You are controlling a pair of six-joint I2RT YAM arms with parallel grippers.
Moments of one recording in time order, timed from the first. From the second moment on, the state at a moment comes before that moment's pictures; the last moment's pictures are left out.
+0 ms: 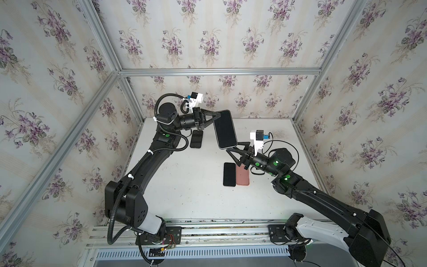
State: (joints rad) left arm -0.30 1.53 1.39 0.42 1.08 -1.33; right arm 0.66 1.07 0.72 0.52 -0.43 0.51
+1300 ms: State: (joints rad) left arm -0.34 1.55 1.34 0.51 1.07 -1.32; right arm 0.58 1.06 0.63 0.63 -0.44 0.69
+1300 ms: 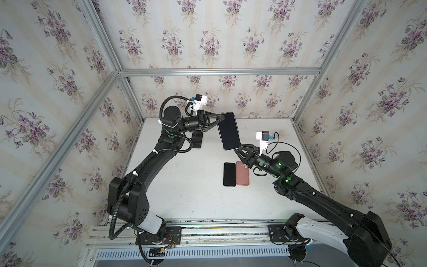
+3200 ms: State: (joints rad) left arm -0.54 1.77 1.38 -0.04 0.74 -0.72; right arm 0.54 0.72 0.39 -0.21 -0.09 0.87
